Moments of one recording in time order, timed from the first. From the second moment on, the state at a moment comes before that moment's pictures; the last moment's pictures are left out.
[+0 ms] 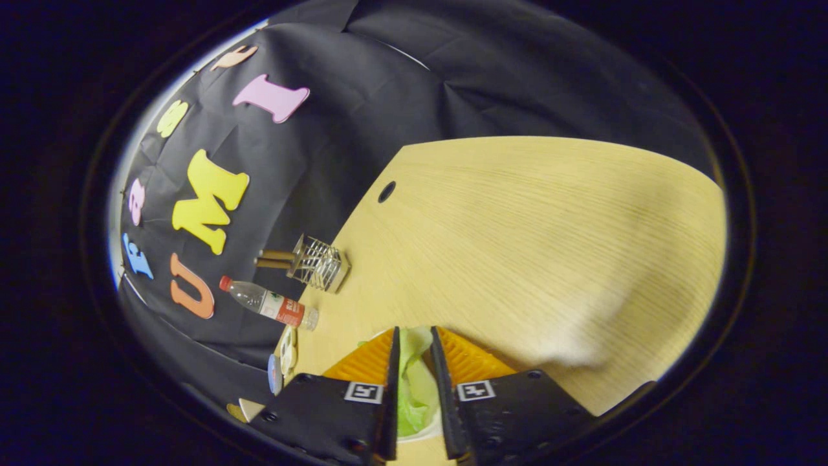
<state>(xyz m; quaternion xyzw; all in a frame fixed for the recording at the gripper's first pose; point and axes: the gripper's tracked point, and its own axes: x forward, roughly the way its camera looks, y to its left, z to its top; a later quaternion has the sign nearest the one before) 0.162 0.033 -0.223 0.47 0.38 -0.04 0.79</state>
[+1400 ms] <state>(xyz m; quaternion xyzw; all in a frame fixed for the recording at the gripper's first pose) 0.115 0.291 -0.041 0.45 0.30 0.21 0.81</state>
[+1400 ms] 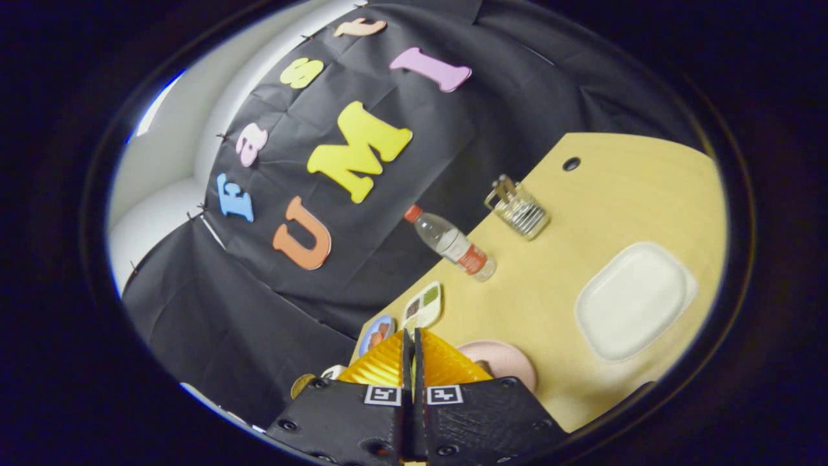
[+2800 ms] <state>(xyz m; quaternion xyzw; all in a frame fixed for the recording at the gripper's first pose) 0.102 0.280 -0.146 0.31 0.34 0.17 0.87</state>
